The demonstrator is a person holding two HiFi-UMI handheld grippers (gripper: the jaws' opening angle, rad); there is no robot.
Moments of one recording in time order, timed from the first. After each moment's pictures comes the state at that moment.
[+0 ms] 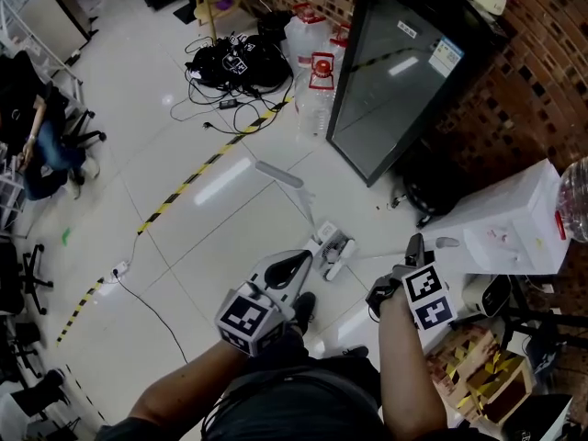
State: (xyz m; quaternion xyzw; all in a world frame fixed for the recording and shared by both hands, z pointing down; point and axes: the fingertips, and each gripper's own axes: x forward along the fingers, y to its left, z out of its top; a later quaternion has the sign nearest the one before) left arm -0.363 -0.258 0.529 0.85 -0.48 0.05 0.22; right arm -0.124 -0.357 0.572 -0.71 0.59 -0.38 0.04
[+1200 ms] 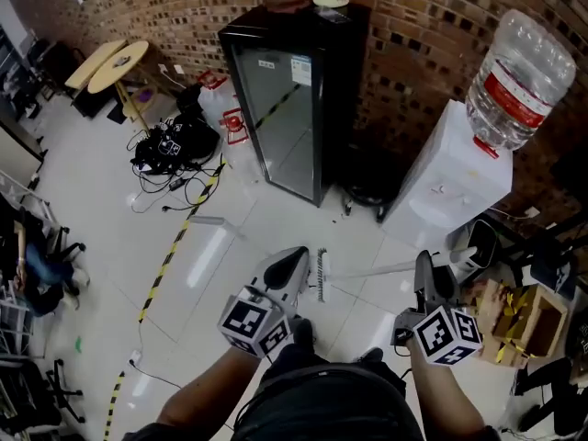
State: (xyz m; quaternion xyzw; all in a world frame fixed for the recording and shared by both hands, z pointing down) left arm -0.161 -0.212 0.399 0.92 -0.36 0.01 0.14; right arm 0.070 -0.178 0.383 -0.71 0.67 -0.21 0.09
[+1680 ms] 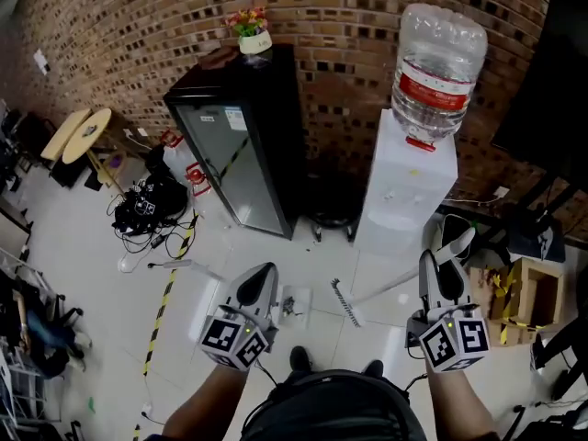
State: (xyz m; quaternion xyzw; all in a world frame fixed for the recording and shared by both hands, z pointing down) left arm -0.080 -0.178 0.350 0.93 -0.34 0.01 0.11; right arm 0.189 -0.089 0.284 -0.74 0.66 -0.07 0.10
